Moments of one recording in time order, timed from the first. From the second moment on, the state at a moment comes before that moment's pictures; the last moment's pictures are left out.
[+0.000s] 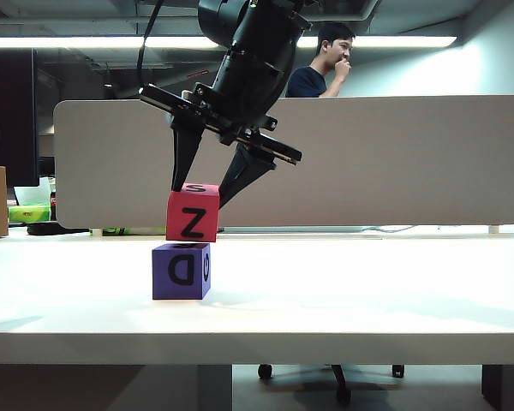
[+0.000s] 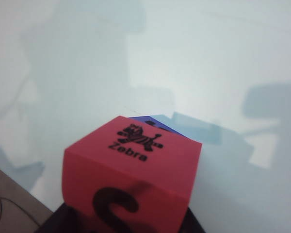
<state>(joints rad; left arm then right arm) 0.01 0.53 0.27 0.06 0.52 -0.13 0.70 2.05 1.81 -0.80 -0.13 0.36</state>
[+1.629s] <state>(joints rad) 0.01 0.24 0.03 0.15 0.37 -0.13 0.77 1.18 1.06 -0.14 0.16 0.02</state>
